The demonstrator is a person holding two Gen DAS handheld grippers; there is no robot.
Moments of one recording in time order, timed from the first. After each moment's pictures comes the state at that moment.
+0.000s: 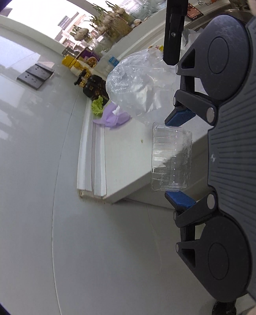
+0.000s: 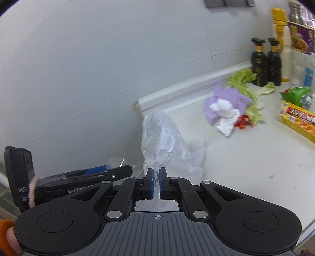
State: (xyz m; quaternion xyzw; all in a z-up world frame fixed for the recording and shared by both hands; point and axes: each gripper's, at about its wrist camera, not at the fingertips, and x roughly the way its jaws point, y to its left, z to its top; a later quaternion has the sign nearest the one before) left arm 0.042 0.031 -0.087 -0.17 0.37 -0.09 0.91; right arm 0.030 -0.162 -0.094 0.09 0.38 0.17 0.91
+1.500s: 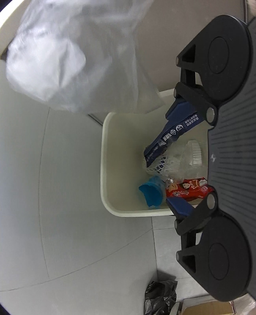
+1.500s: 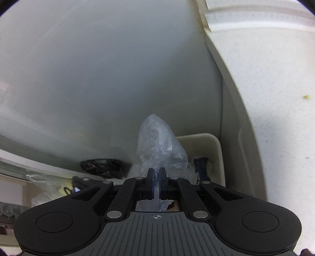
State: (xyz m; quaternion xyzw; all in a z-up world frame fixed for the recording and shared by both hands) left arm 0.057 0.120 -0.328 -0.19 0.53 0.05 0.82; right arm 0.157 -0.006 -0.243 0.05 0.57 0.20 0.80
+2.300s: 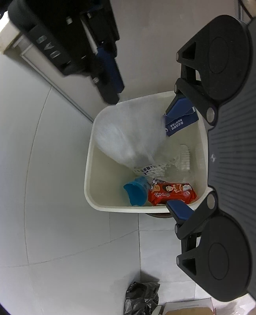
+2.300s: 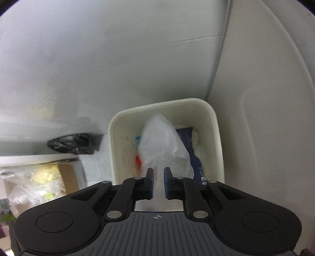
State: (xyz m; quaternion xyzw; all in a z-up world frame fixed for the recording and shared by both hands) left arm 0.045 0.114 -0.325 -0.23 0.54 0.06 0.81; right arm 0.203 0.027 -0.348 0.01 0.67 0.13 0.73
